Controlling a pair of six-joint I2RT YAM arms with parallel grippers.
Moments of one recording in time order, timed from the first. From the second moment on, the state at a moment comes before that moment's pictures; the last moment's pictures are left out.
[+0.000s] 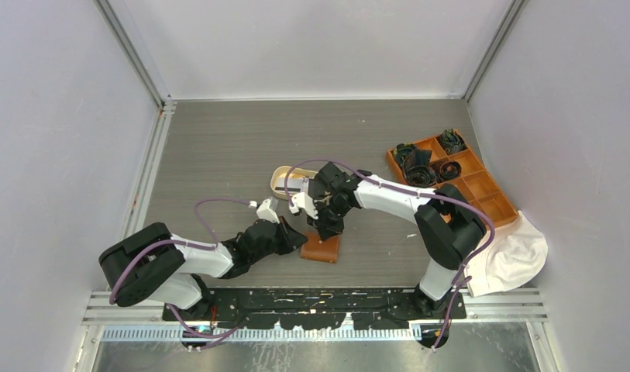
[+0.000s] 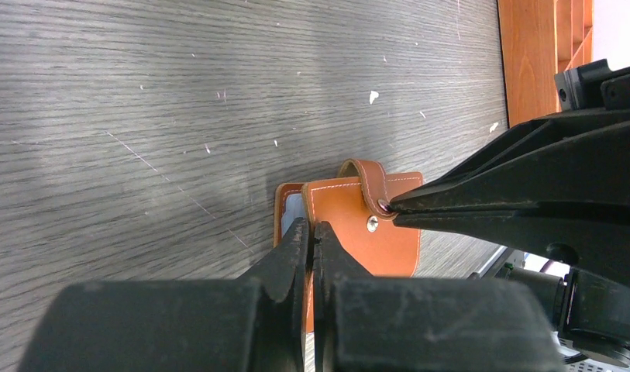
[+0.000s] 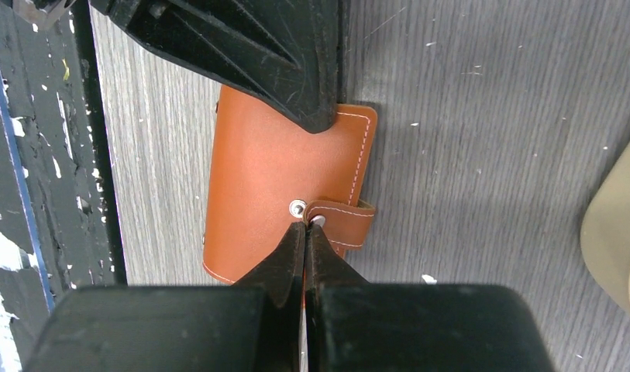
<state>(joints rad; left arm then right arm) -0.94 1.40 0.26 0.65 -0.14 -1.04 0.76 1.72 1.10 -0.66 -0.56 -0.71</state>
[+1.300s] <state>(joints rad) -0.94 1.40 0.26 0.65 -0.12 -1.04 0.83 1.68 1.08 -0.68 -0.53 -0.80</state>
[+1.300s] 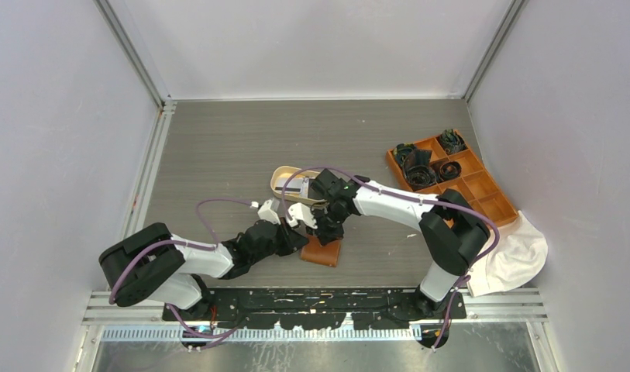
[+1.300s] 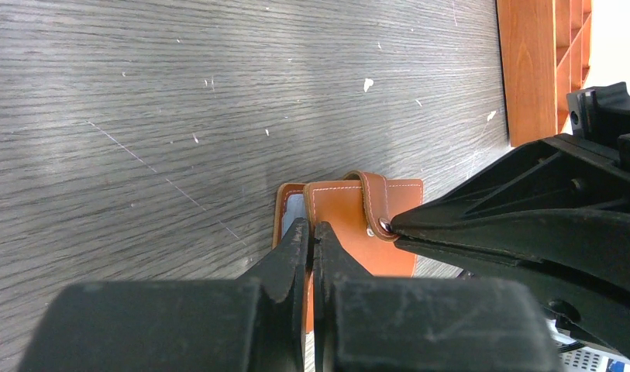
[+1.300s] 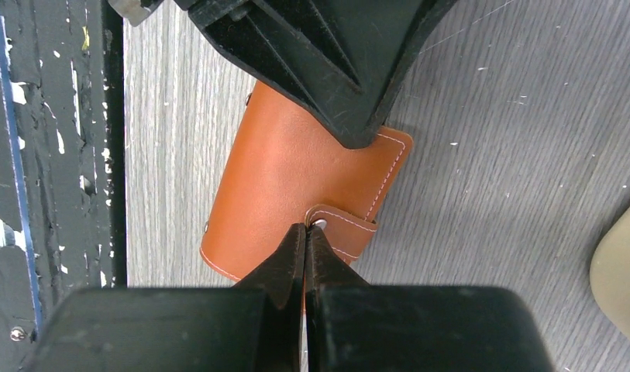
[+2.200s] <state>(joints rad) -0.94 1.39 0.26 0.64 -0.12 -1.04 0.89 1.68 1.08 -0.68 -0.43 -0.84</state>
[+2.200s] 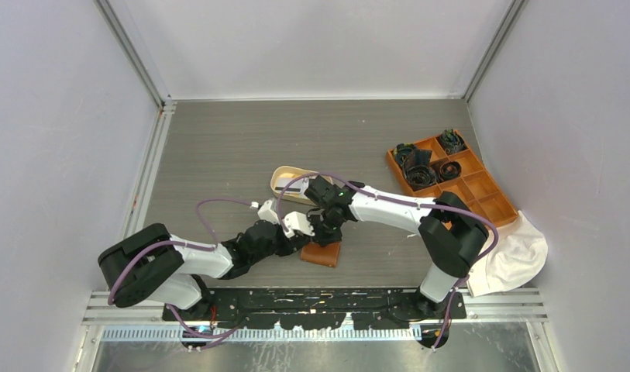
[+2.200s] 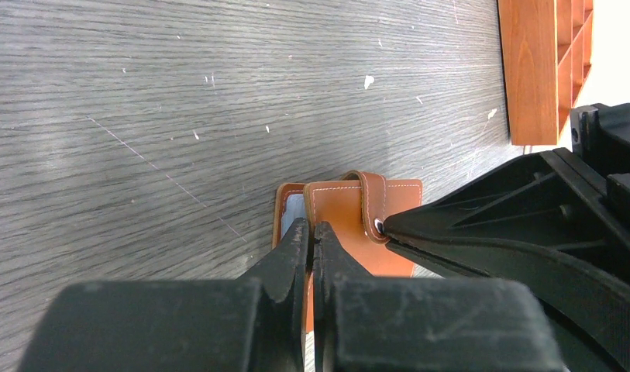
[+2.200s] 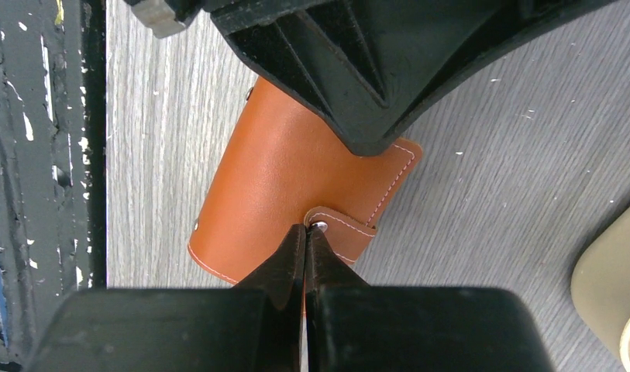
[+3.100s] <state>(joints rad) -0.94 1.39 0.26 0.64 -0.12 -1.04 0.97 1.67 1.07 -0.67 -0.30 -0.83</state>
